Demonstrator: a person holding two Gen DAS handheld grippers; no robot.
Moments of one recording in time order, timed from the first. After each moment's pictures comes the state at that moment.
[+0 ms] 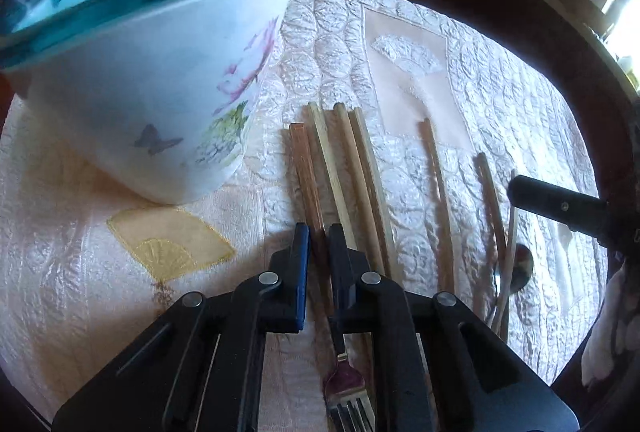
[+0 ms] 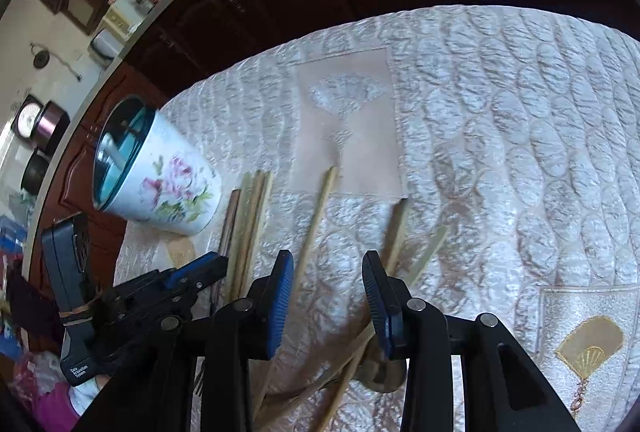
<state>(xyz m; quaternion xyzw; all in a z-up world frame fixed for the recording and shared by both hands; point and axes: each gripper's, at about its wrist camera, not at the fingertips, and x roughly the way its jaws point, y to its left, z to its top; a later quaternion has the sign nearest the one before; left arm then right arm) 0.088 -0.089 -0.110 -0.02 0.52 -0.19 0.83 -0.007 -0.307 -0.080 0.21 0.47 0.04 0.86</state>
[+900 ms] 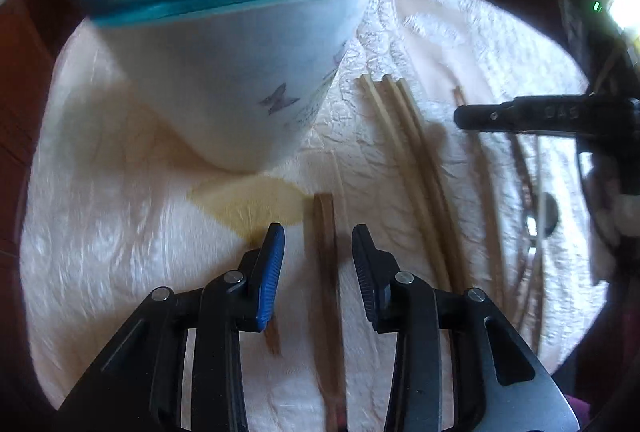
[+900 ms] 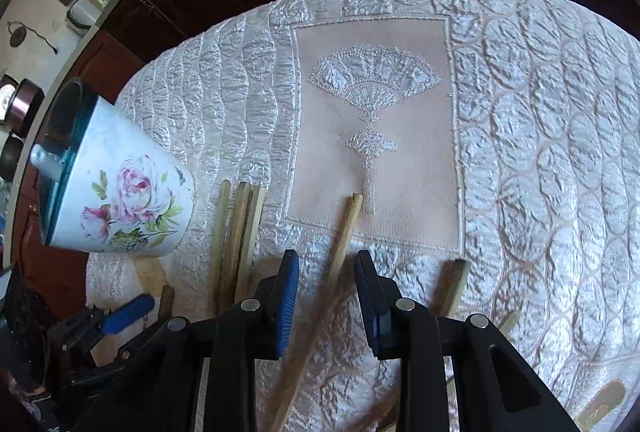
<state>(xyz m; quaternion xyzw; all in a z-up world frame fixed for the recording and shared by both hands) 0.075 -0.060 -0.104 0.06 0.54 -0.17 0.82 0.069 -0.296 -0.117 0.18 0.53 0.02 0.83</state>
